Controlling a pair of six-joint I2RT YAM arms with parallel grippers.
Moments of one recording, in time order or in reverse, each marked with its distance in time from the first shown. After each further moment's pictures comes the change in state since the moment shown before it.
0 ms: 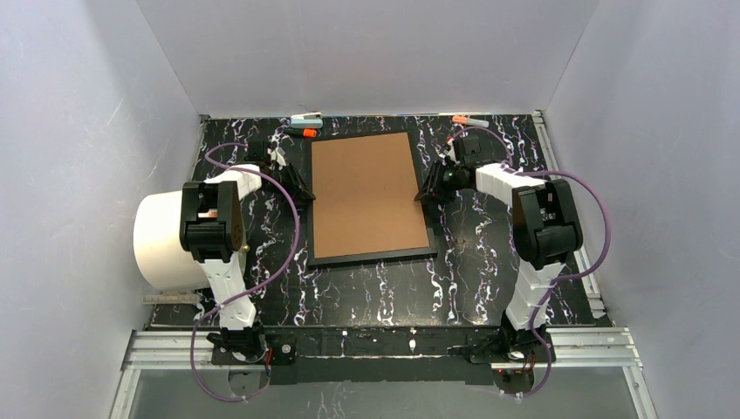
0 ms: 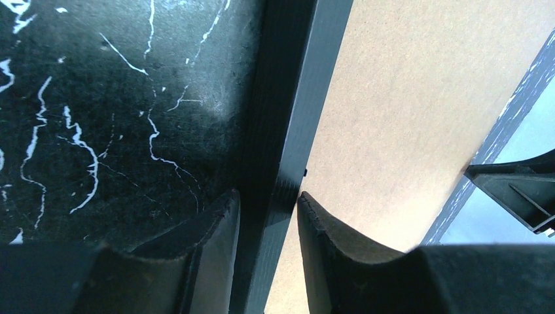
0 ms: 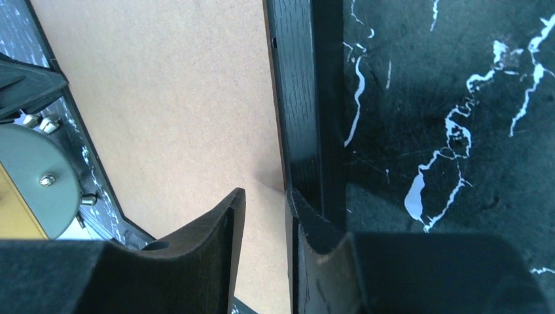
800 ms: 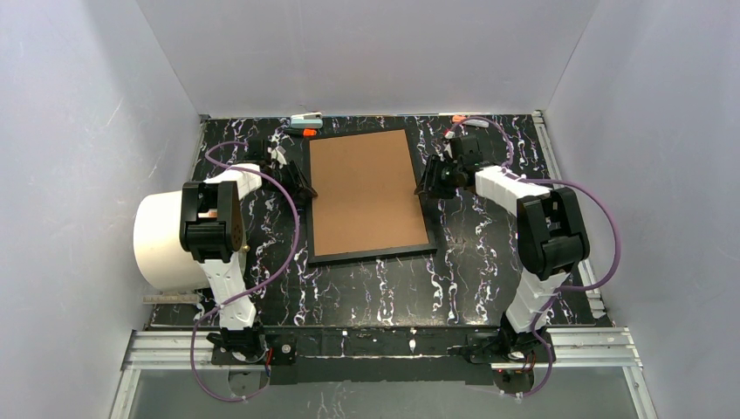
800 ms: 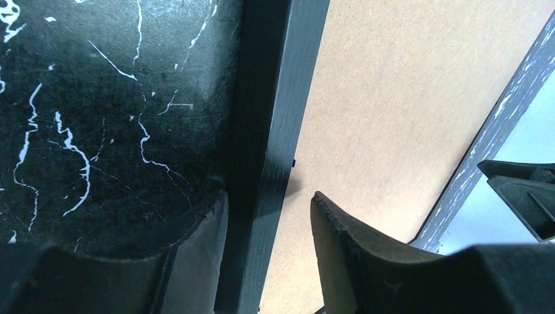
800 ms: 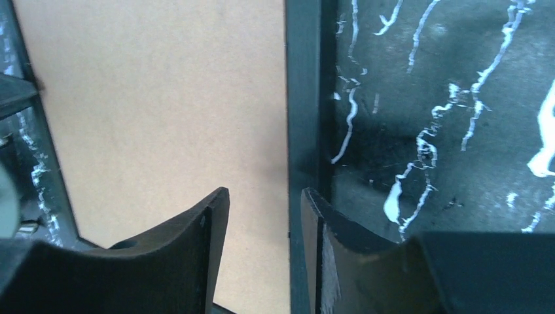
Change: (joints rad) left arm 0.002 0.000 0.009 0.000 -0.008 0.005; right arm 0.042 -0.095 -0.053 0.075 0.176 -0.093
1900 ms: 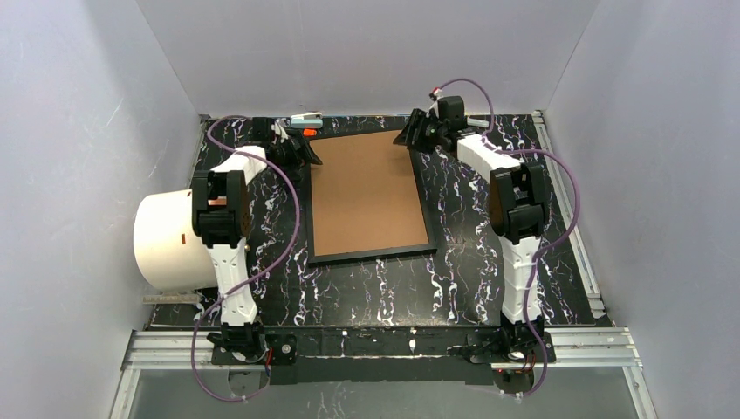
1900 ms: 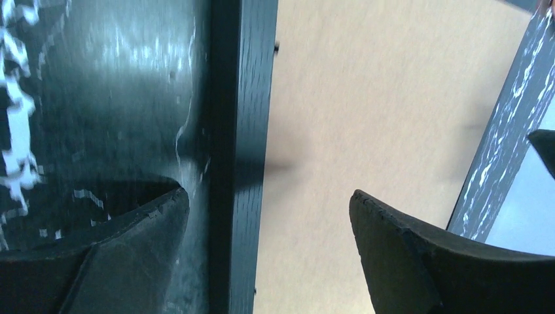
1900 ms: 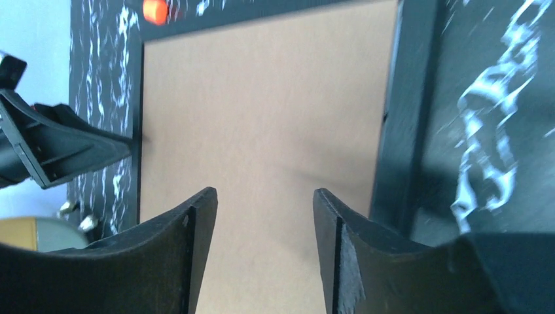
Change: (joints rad) left arm -0.008 0.154 0.270 0.046 -0.094 -0.002; right arm -0.009 0.403 0.539 0.117 -0.139 0.103
